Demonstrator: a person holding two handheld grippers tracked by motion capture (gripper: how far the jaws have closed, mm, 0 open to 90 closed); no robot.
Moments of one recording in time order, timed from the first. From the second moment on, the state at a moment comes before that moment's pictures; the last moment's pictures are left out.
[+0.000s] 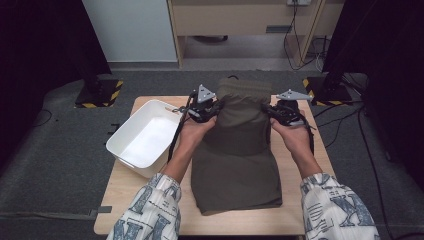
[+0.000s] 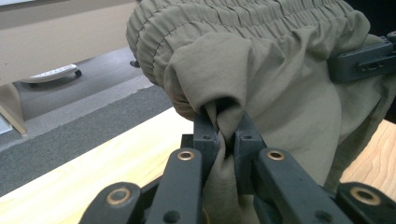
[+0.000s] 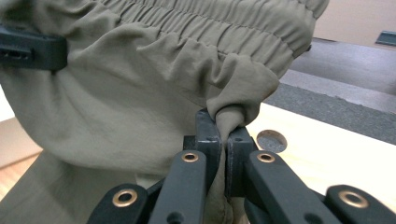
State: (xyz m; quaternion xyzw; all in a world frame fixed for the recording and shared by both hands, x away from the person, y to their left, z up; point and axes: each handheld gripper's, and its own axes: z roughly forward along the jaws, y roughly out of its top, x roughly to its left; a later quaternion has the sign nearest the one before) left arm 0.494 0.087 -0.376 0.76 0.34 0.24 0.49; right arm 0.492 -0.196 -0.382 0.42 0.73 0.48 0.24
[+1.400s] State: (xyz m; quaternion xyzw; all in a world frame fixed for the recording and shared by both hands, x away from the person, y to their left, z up) left arm 0.426 0.100 -0.523 0.81 0.35 0.17 0.44; right arm 0.435 -0.185 -0.500 0.40 0.80 0.41 0.18
